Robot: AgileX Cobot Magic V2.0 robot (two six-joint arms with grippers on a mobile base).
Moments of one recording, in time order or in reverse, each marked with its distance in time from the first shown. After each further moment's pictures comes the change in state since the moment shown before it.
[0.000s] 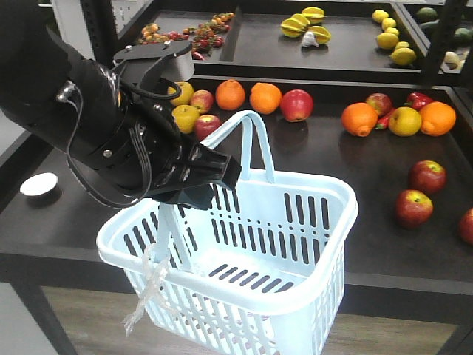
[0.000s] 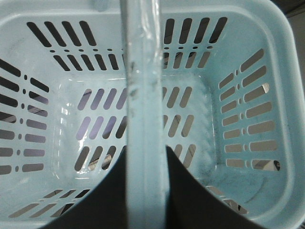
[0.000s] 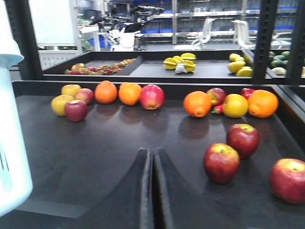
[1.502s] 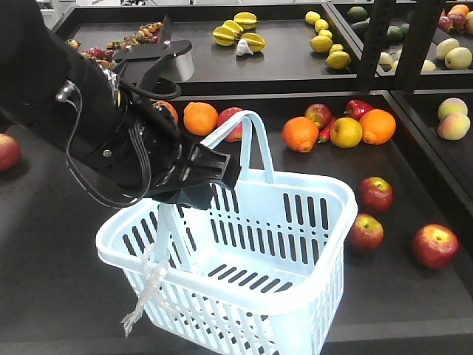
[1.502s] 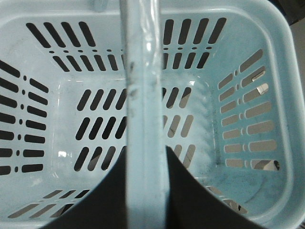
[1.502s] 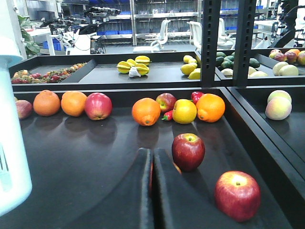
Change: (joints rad) left arm 0.000 0.000 0.000 0.000 0.000 0.000; right arm 0.000 0.000 0.000 0.000 0.000 0.000
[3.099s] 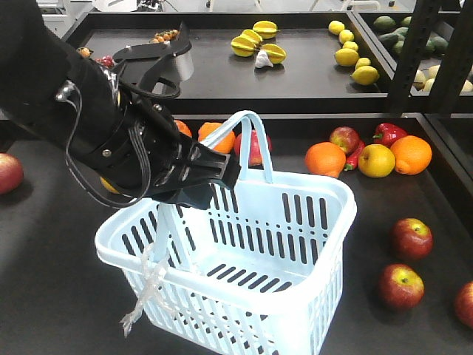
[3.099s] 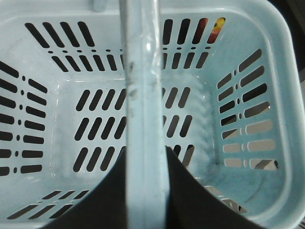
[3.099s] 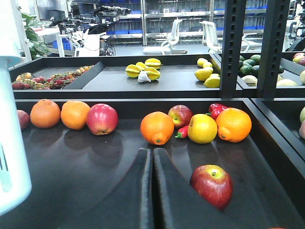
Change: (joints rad) left arm 0.000 0.000 0.000 0.000 0.000 0.000; right arm 0.000 0.000 0.000 0.000 0.000 0.000
